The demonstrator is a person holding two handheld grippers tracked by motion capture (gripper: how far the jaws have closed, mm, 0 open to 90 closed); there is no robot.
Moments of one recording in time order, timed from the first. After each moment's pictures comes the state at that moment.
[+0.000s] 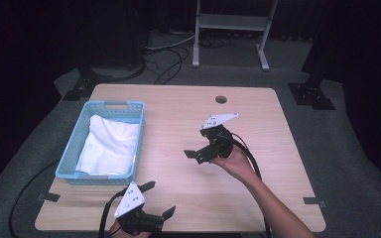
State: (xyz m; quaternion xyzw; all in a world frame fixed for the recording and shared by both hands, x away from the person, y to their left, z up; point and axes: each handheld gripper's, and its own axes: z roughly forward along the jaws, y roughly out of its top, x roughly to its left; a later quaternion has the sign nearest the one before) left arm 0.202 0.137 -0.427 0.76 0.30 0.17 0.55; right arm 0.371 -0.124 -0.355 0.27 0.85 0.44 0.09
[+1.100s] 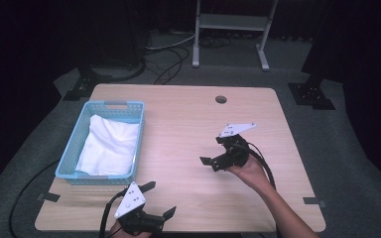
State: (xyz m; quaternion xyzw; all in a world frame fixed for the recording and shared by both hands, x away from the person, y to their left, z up) left arm 0.202 0.135 -0.427 0.76 0.30 0.17 0.55; right arm 0.356 -0.167 -0.376 0.29 0.85 0.43 0.10
